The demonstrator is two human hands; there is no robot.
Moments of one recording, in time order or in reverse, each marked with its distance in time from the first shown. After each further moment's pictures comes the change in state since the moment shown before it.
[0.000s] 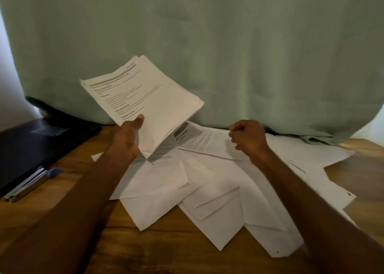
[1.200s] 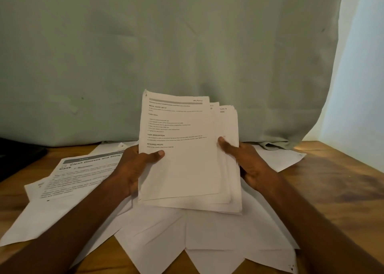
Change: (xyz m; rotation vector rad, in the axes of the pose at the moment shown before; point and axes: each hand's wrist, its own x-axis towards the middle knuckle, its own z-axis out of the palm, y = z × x) left_hand -0.070 -0.076 0.096 0.342 -0.396 -0.016; right_hand 0.002 0.071 -0.102 0.678 -0.246 0.152
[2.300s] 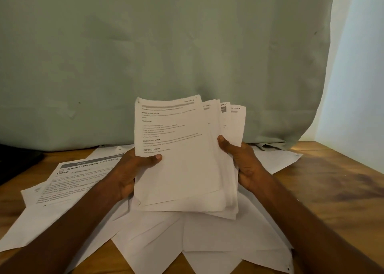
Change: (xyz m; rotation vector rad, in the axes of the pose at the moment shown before) left_hand 0.000 0.000 -0.006 -0.057 -0.220 0.019; right_hand -0.005 -0.002 0.008 0.146 0.075 -0.120
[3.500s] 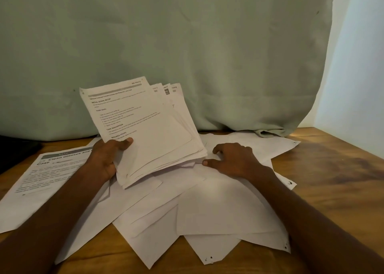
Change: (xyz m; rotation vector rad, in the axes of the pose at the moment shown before) left_hand 0.025 -0.004 -0.058 -0.090 0.457 -0.023; right_hand 0.018 0.029 -0.017 -1.627 -0.191 -0.068
